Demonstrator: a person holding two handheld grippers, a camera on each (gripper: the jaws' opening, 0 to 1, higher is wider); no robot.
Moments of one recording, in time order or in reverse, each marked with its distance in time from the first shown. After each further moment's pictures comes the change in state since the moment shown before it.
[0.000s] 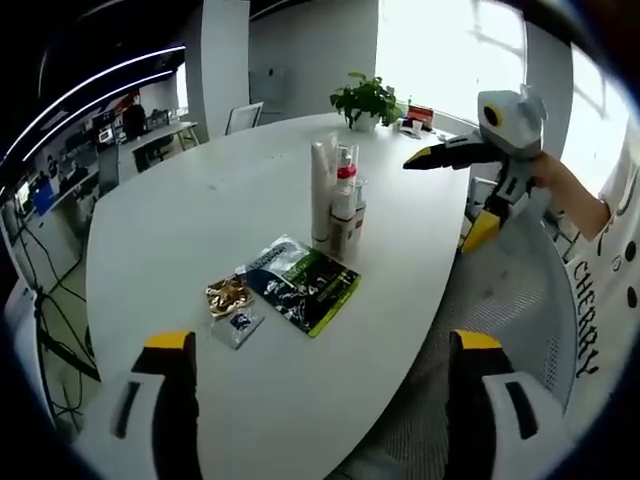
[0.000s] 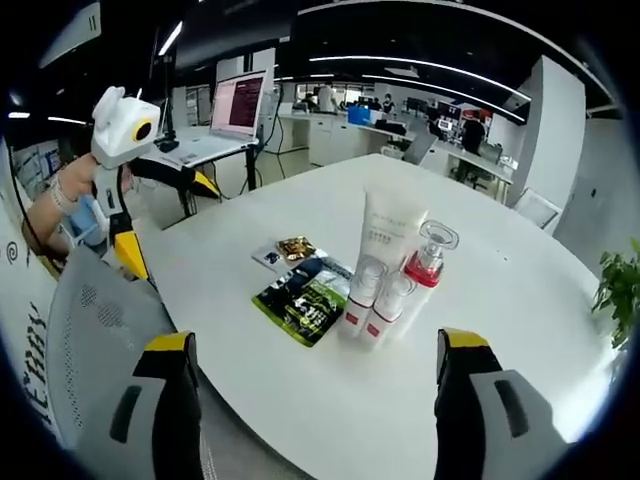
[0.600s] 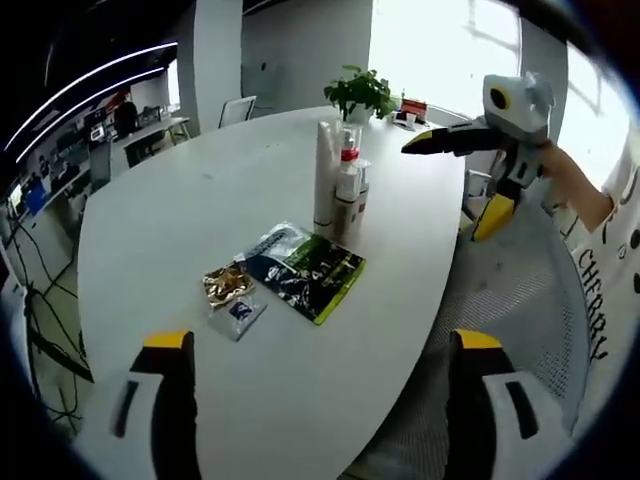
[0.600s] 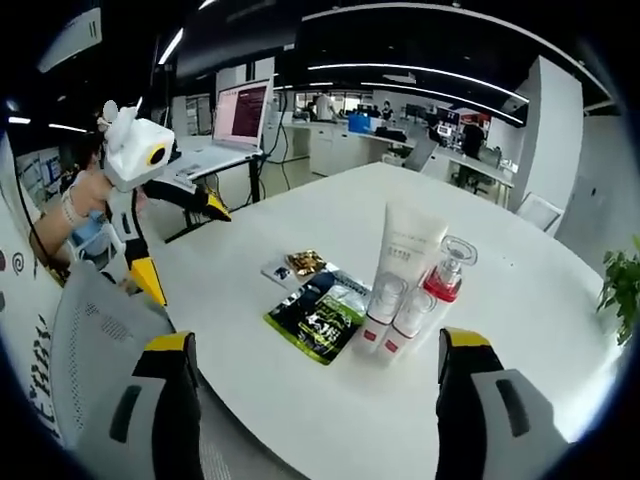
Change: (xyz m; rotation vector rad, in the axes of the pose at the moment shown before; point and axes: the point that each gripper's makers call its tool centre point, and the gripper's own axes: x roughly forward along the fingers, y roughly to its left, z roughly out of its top) left arm 0.020 0.015 -0.020 -0.007 0.031 -0.042; right arm 0.008 0.012 0.013 0.017 -0.041 0.010
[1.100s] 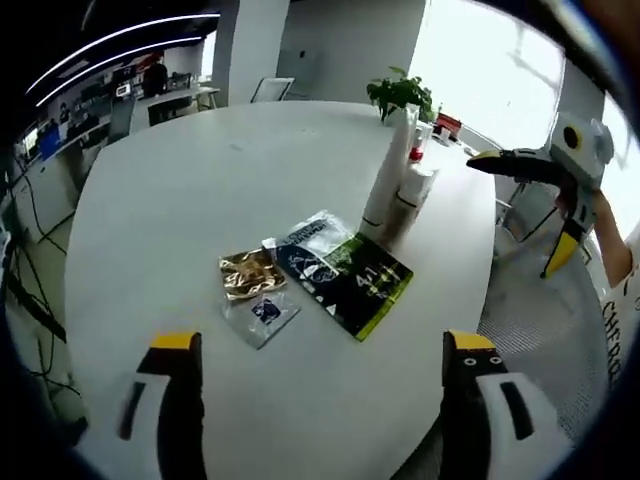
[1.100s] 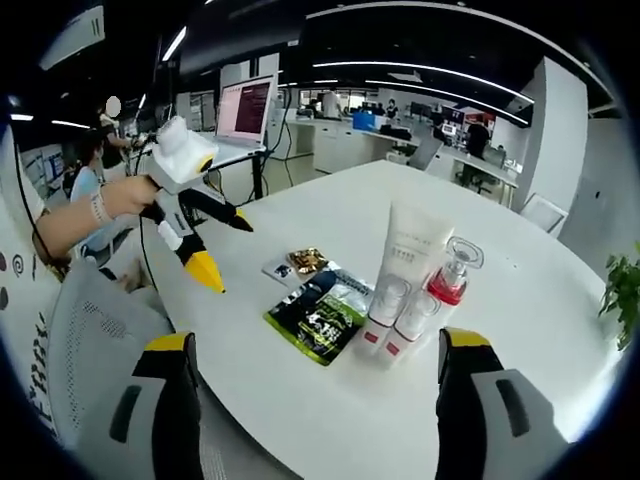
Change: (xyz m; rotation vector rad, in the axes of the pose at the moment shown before) left arm 0.043 0.041 0.004 -0.174 0.020 0.042; right arm 0.008 -0.003 -0.004 -0.012 0.025 0.010
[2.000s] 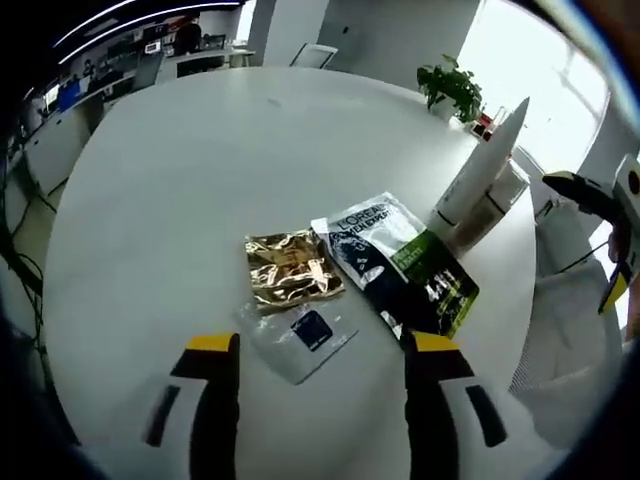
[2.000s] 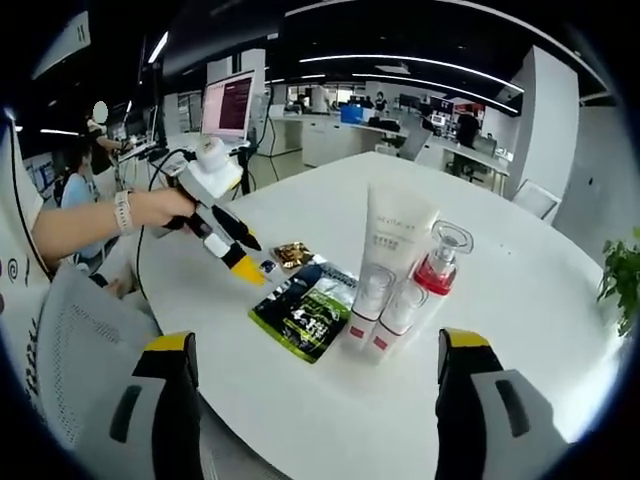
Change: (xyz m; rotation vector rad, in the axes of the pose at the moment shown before) left arm 0.056 0.051 -0.011 -0.156 0.098 0.062; right arm 0.006 -0.017 -0.006 0.042 0.011 -0.028
